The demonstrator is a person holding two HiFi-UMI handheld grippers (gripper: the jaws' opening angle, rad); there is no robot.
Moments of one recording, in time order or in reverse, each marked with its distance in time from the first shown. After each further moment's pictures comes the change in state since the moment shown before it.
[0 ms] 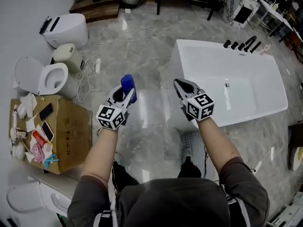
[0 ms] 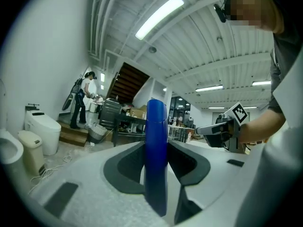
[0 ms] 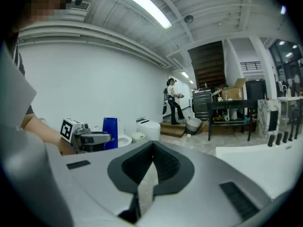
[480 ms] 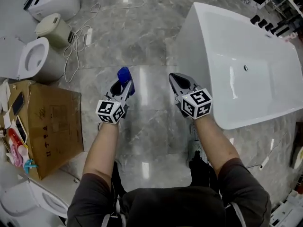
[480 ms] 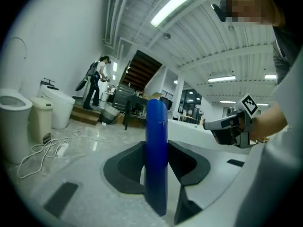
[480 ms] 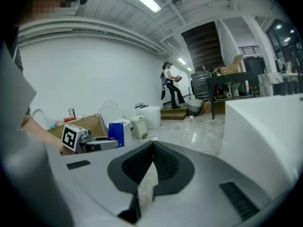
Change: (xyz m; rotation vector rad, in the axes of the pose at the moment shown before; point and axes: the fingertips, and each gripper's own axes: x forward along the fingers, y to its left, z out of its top) left arm 0.032 0.102 -0.289 -0.069 0.083 0.111; right arm 0.126 -0.020 -0.262 0.078 0.086 0.028
